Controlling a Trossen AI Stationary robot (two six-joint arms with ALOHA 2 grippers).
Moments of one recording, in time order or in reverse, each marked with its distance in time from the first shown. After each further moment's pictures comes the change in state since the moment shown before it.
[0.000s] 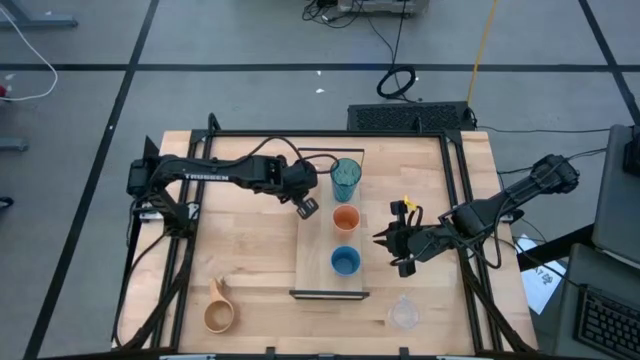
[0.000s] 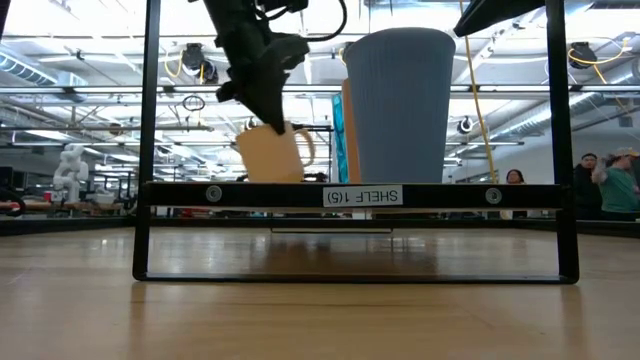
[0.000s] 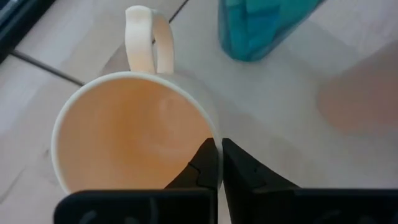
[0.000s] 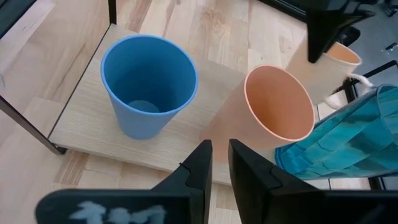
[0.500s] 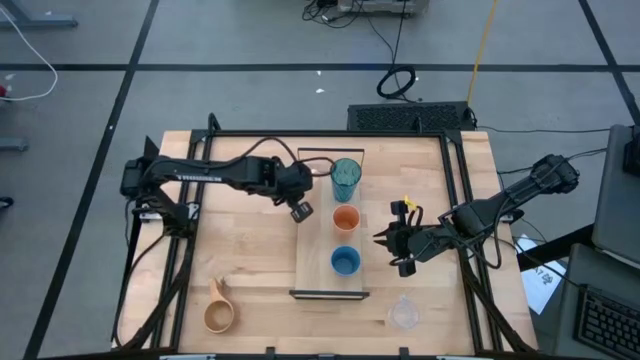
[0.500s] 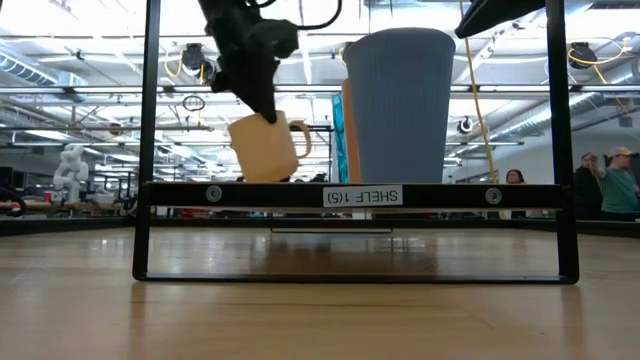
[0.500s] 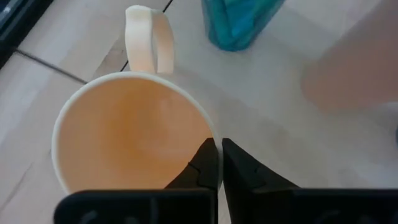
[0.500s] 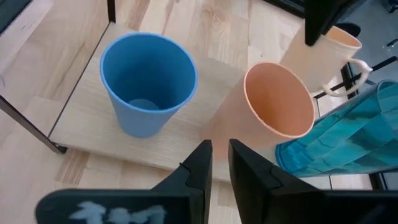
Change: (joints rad) left arm -0.027 -0.048 -0.006 -0.039 0.014 0.035; right arm 0.000 0.000 0.000 -0.010 0.000 0.013
